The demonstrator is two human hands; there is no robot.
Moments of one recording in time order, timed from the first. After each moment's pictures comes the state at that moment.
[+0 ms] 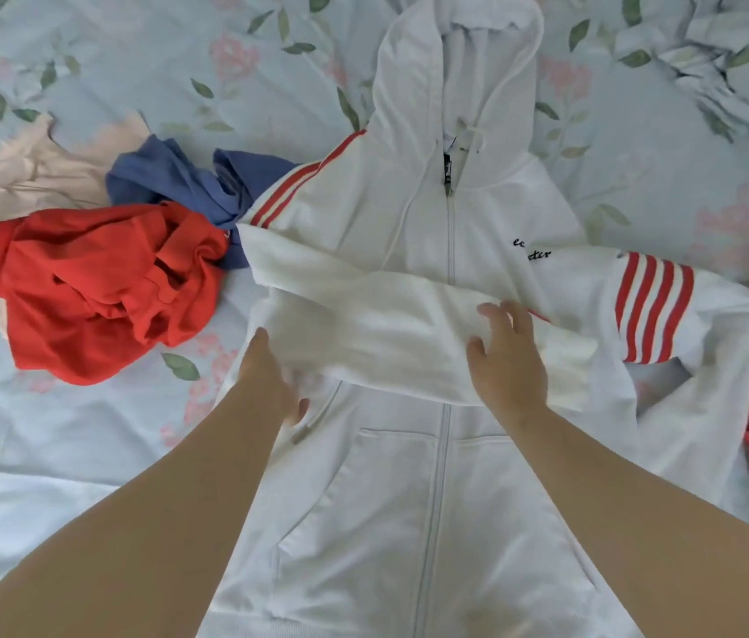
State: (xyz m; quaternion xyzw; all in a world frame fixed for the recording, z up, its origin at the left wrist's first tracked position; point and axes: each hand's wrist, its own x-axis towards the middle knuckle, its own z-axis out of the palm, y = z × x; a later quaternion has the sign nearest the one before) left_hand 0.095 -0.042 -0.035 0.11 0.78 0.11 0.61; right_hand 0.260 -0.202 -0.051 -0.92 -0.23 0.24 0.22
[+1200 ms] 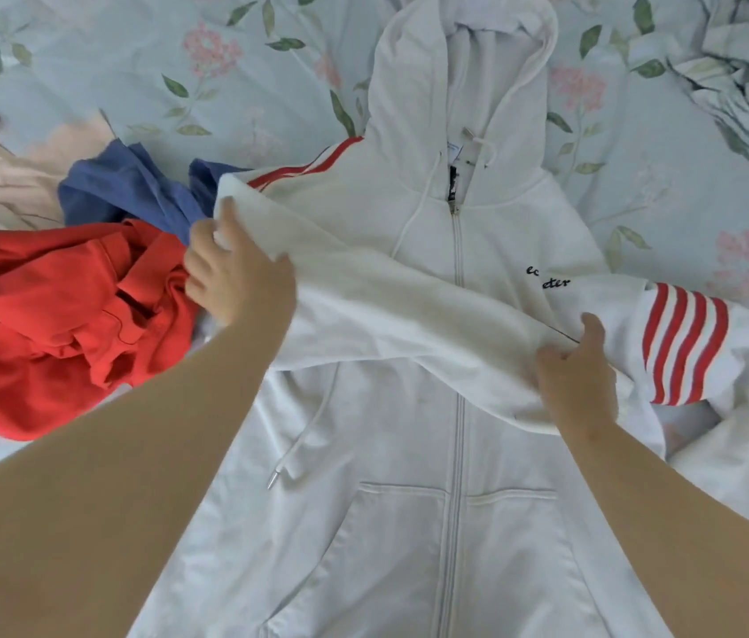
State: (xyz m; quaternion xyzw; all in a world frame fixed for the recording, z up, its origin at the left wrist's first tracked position) left_hand 0.161 0.043 -0.050 0.73 0.66 0.10 0.14; right_hand 0.316 -0.198 -0.071 -0.93 -0.02 0.24 0.26
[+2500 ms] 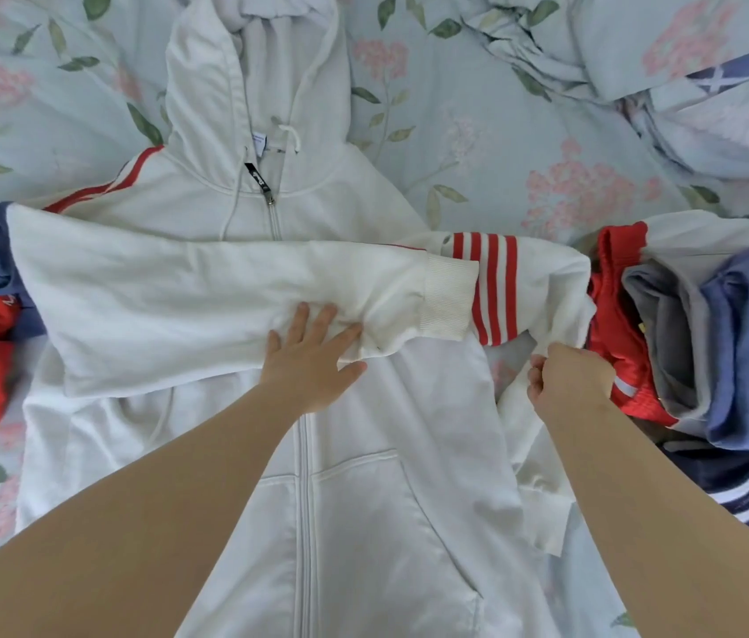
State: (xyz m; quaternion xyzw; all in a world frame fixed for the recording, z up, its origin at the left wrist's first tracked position) left_hand 0.255 -0.132 -0.091 0.90 0.23 -0.32 0.17; right_hand 0.397 -0.345 -0.065 -0.72 0.35 0.23 0.56
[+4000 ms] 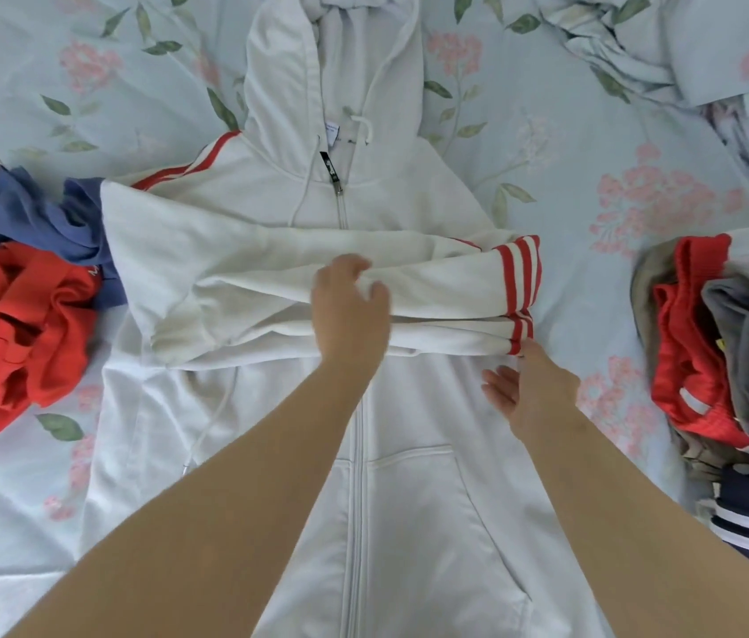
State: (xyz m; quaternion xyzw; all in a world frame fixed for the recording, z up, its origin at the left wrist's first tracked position) left_hand 0.270 -0.125 -0.042 0.73 0.53 0.13 0.42; right_hand 0.341 -0.279 -0.066 -0.65 0.40 0.29 0.58
